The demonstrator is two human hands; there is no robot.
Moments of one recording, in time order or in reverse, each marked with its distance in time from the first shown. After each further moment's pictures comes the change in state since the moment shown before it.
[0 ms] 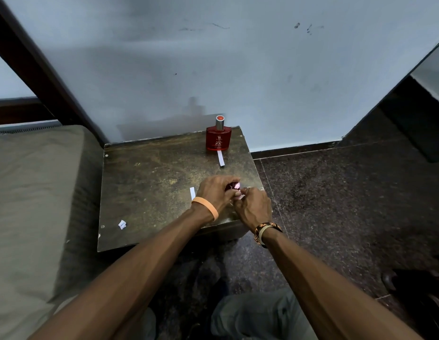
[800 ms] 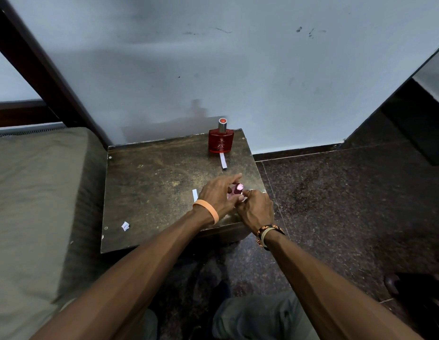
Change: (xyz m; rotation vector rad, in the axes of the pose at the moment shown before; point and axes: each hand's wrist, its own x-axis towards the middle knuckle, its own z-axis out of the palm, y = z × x) left_hand -0.002 -0.001 -0.001 -0.011 -0.060 -0.005; right_hand -0.001 -0.002 -0.001 -0.005 -0.004 0.007
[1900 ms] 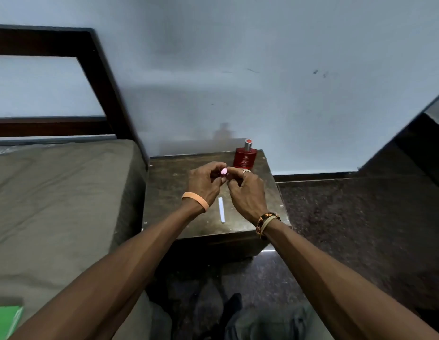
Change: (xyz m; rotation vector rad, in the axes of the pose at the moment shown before) left_hand -0.049 0.002 -0.120 -0.183 0.395 -0.023; right_hand -0.045 -0.122 -0.035 0.402 0.082 -0.385
